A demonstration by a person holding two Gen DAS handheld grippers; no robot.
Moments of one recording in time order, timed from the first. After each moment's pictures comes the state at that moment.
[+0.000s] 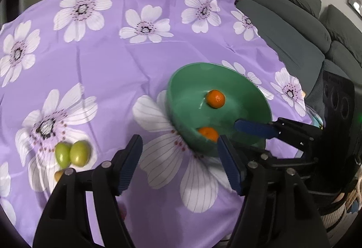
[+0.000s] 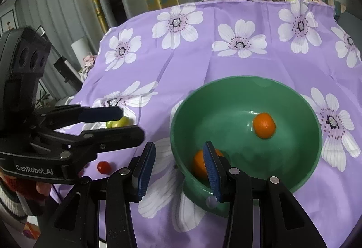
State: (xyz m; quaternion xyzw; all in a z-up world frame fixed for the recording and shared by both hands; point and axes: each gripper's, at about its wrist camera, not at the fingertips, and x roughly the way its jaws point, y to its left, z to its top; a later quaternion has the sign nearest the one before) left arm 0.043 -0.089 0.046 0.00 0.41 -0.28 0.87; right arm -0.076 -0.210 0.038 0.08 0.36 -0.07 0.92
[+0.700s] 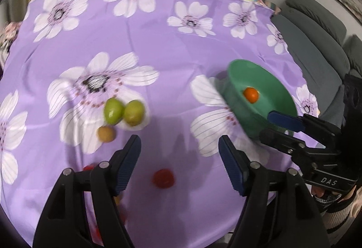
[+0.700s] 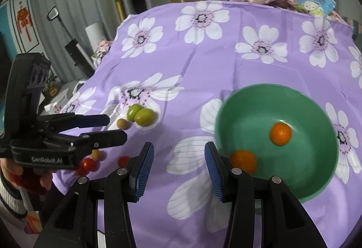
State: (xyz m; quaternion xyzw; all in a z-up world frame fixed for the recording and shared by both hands) left arm 0.023 0.002 0.020 -0.07 0.43 -0.19 0.88; right arm -0.056 -0.157 0.039 0.04 0.39 -0.03 0.92
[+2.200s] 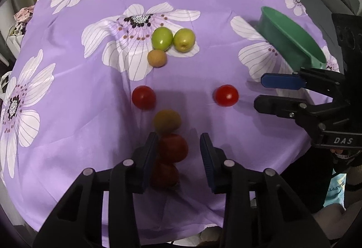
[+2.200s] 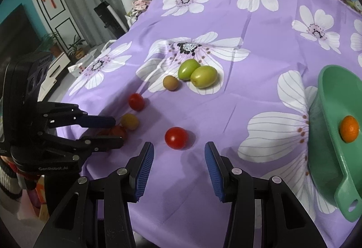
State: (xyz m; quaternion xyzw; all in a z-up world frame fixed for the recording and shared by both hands) left arm -0.020 0.053 -0.036 0.02 0.51 -0.16 0.84; right arm -0.025 -0.091 -0.022 0.02 0.48 0.08 0.87
